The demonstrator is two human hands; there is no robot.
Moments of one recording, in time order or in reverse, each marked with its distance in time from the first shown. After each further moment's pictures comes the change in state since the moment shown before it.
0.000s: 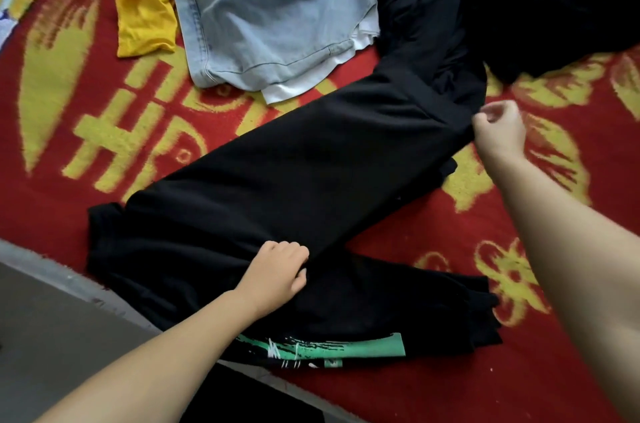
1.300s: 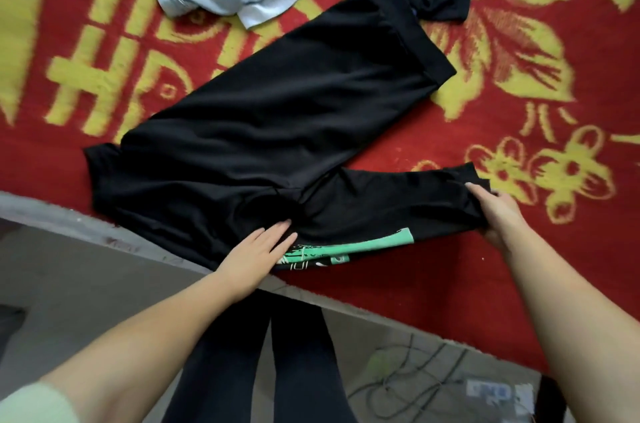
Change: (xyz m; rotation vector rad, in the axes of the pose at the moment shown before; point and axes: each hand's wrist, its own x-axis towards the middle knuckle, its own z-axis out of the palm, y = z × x) left_hand -0.110 -0.013 0.053 0.212 -0.225 0.275; right_hand -0.193 0.163 -0.046 0.403 -0.158 0.722
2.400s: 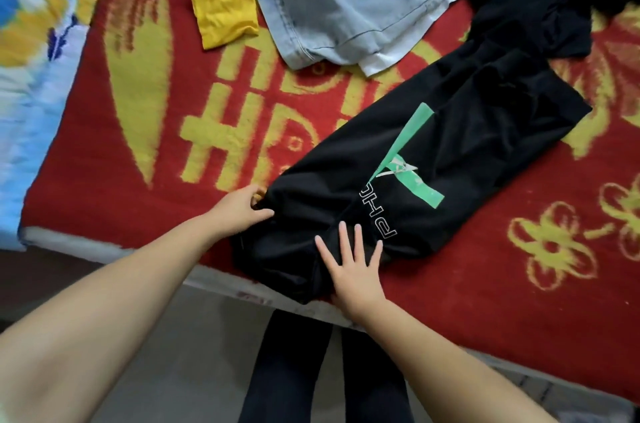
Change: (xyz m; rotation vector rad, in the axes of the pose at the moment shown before) left_hand -0.050 -0.301 -0.068 -0.745 -0.188 -0.670; right_hand -0.187 0.104 0.365 -1.554 -0.418 -0.865
